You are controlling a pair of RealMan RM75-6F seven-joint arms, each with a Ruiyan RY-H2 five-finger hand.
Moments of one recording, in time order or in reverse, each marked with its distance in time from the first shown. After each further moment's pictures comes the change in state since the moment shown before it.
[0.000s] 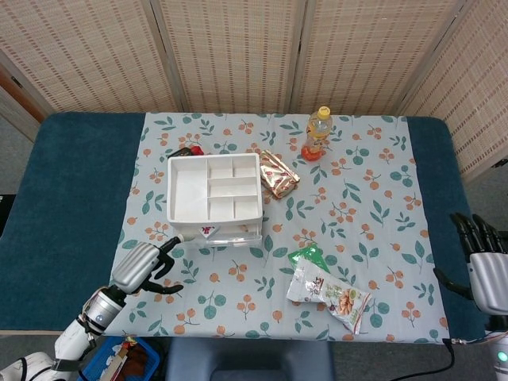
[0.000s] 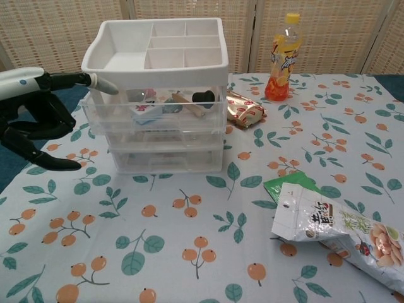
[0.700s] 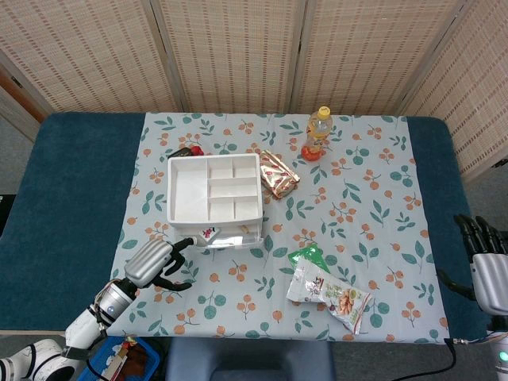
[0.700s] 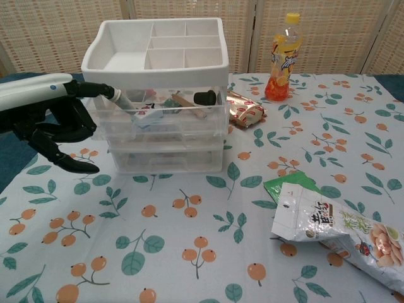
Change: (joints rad) left arm -0.072 -0.011 -0.011 0.019 -0.022 -0.080 -0.002; right arm -0.004 -0.006 -0.001 0.014 0.025 -0.008 0.011
